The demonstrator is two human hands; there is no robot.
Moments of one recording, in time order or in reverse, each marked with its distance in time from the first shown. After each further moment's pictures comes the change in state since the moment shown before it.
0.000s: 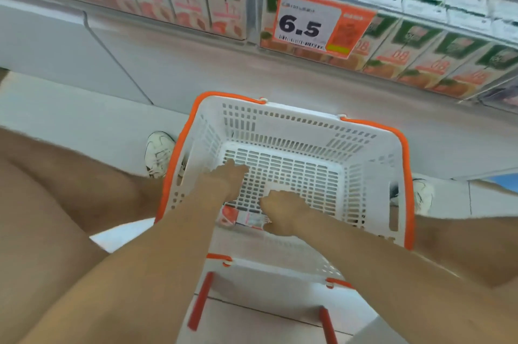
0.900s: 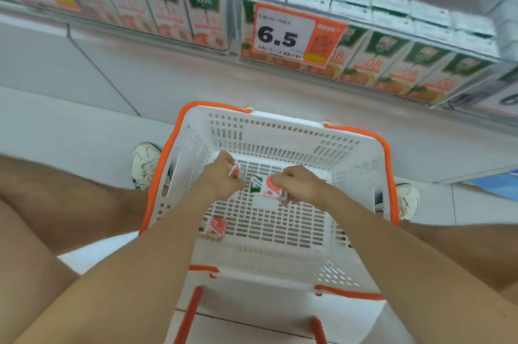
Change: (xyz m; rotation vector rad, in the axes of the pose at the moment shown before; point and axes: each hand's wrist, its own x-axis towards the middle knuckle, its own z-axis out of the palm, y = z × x) left_hand -0.016 0.014 -0.017 -0.858 0.249 -0.047; right_hand -0.014 0.079 -0.029 1.055 0.171 0.304
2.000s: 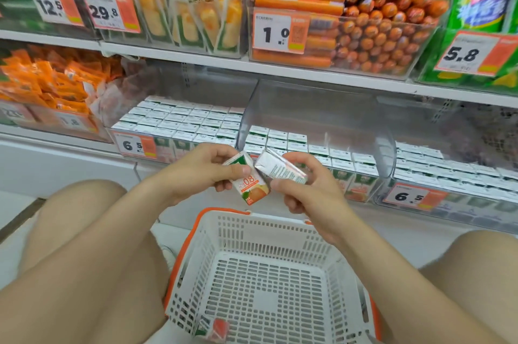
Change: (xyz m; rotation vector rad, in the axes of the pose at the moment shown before) left_hand -0.204 0.191 -0.191 -0.251 -0.014 0.660; right_hand -0.223 -0.176 -0.073 0.708 0.367 -0.676
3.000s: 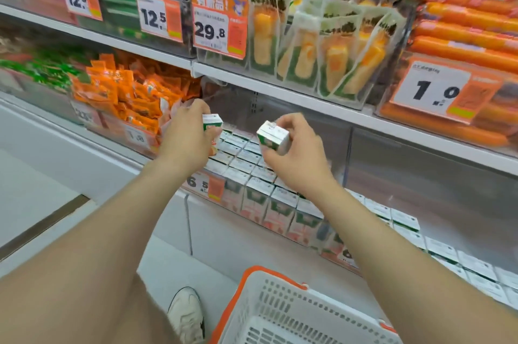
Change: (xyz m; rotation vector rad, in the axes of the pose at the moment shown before) left_hand 0.062 -0.044 -0.215 0.730 0.914 0.010; right_hand 0.210 -0.040 0.184 -0.693 -0.055 -0.461
